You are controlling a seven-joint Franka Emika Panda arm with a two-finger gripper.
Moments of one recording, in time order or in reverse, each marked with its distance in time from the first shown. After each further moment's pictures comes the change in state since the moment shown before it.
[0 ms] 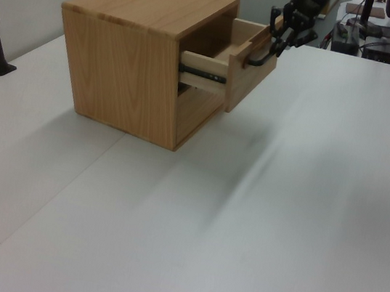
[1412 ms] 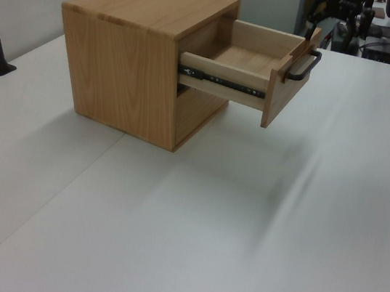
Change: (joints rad) arm 0.020 -0.224 0.016 -0.054 -0.064 -0.321 -0.114
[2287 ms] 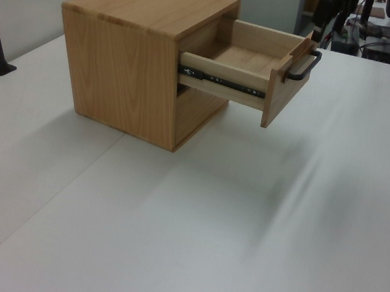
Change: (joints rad) arm 0.093 0.081 -0.008 0.138 -0.266 -0.104 -0.640
